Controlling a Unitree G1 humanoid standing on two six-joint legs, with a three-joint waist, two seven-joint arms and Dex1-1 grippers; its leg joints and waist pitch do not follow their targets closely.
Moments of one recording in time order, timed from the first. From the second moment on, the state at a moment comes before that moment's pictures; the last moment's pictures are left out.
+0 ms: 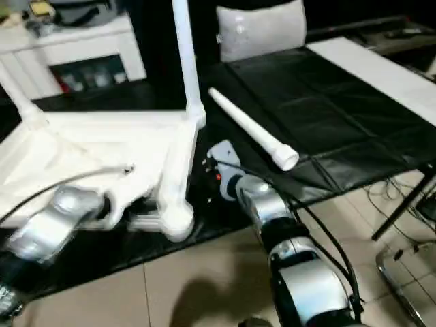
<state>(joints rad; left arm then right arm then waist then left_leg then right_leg) -0.49 0.45 -0.32 0.34 0.09 0.39 -0.74 -0.76 -0.06 0.09 0.99 0.03 0.08 0.50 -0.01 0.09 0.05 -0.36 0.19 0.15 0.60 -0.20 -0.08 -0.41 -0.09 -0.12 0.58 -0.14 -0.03</state>
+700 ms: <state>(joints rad) -0.28 0.11 0.00 0.13 -0.17 0.17 -0.39 -0.32 -0.10 -0.05 0.18 0.18 0.13 0.38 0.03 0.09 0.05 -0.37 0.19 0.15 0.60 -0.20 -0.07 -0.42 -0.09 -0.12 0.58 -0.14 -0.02</state>
